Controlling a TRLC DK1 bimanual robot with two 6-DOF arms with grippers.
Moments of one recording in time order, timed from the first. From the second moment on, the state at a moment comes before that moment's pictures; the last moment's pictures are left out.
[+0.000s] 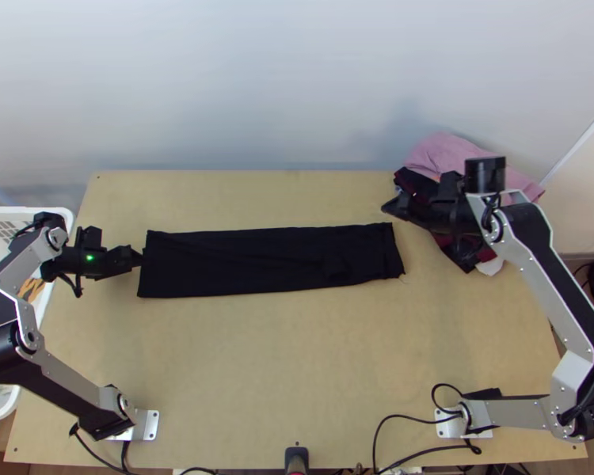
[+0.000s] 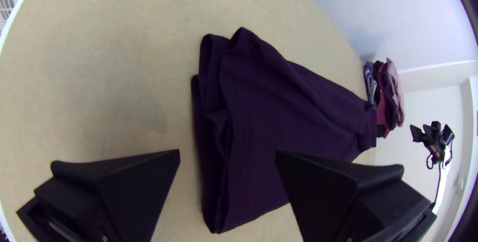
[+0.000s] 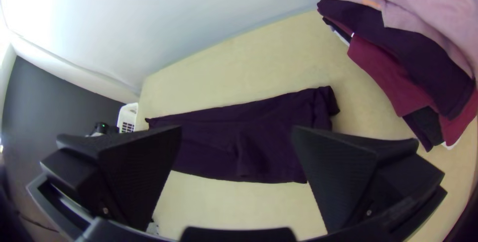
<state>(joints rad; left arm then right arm) 0.45 1.78 1.19 -0.79 0.62 0.28 0.19 1.45 1.39 -0.70 -0.44 0.48</state>
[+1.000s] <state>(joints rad) 0.17 1.83 1.12 -0.50 0.57 0.01 0.18 1.39 1.45 -0.74 -0.47 0.54</state>
